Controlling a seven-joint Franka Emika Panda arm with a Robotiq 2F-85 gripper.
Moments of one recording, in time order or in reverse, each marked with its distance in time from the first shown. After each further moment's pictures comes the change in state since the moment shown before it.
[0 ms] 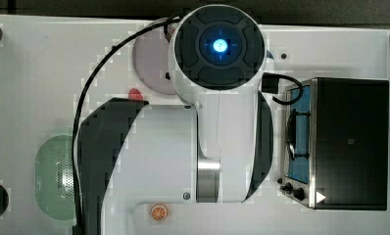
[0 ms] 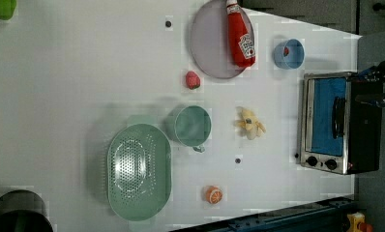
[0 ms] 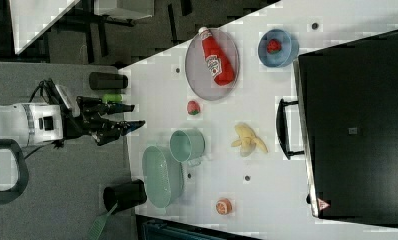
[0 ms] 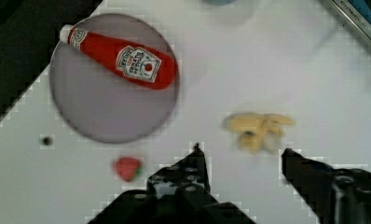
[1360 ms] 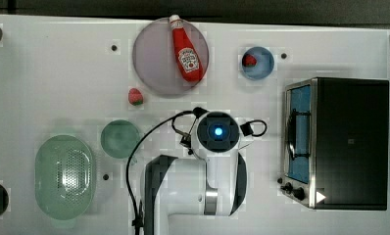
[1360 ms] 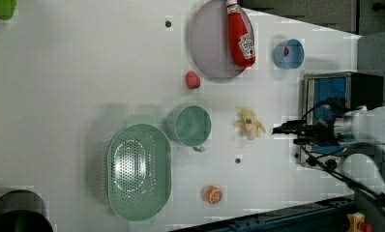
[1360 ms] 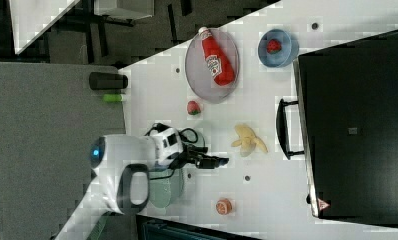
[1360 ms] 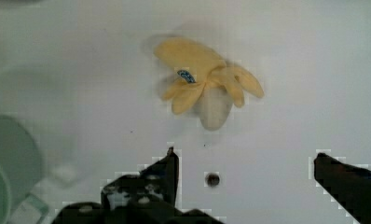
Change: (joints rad) arm -0.008 0.019 -0.044 -0.660 -0.007 0.526 -0.526
